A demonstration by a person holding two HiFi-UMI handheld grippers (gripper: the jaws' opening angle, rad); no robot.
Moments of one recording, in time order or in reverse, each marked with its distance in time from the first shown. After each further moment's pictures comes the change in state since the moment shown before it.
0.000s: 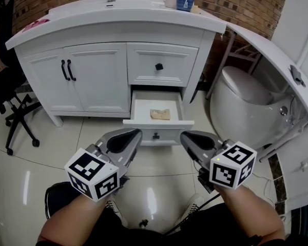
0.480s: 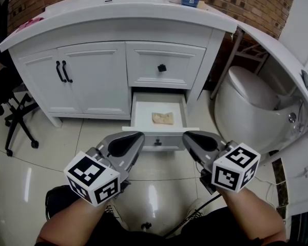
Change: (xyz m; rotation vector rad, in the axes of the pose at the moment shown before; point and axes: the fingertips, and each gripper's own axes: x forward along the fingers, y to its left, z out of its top) left arm 0.031 0.024 -0.005 -0.030 0.029 -0.010; right arm 0.030 -0.034 0.006 0.002 0.007 0.007
